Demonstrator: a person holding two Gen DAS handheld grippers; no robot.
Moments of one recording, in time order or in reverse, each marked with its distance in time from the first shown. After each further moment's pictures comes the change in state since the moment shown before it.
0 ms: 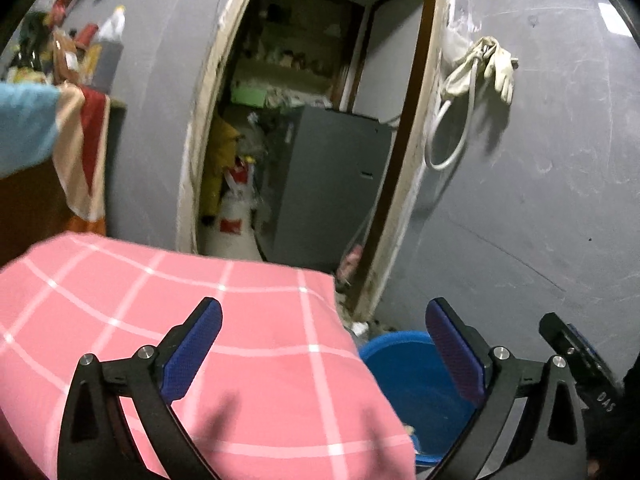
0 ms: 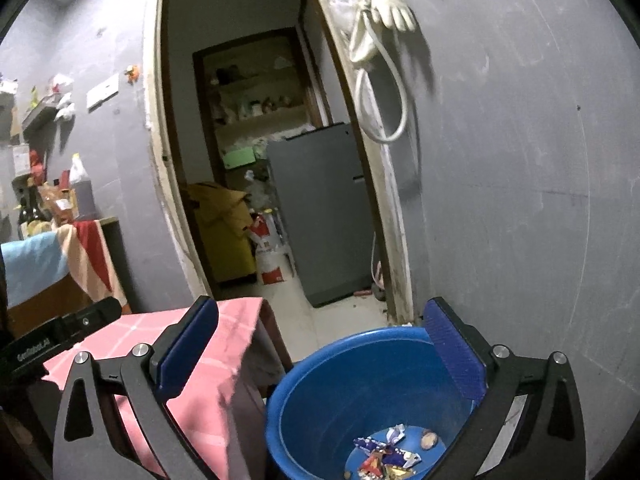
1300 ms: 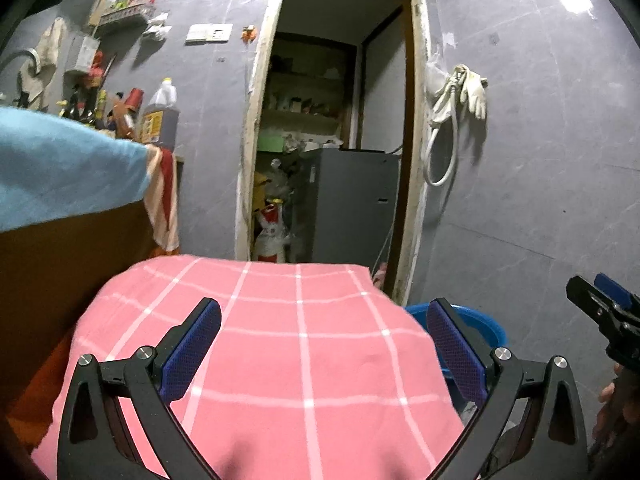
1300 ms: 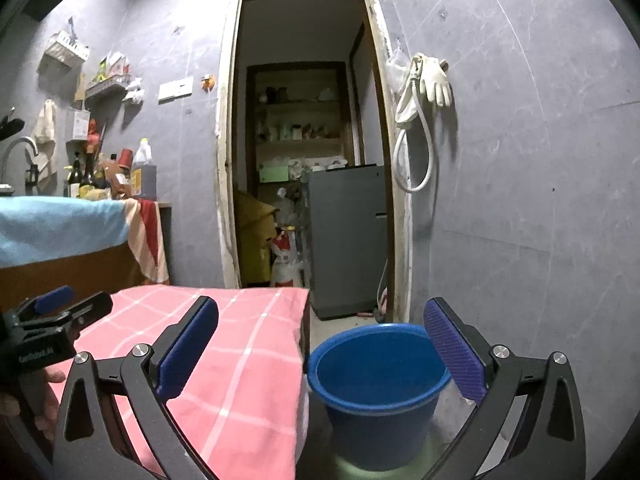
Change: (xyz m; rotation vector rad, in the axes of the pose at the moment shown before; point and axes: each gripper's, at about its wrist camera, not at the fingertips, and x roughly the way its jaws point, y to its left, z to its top) left arm -0.185 0.020 -0.072 0.097 -0.126 0.091; right arm -0.156 0.073 -0.033 -0.178 -0.086 0.022
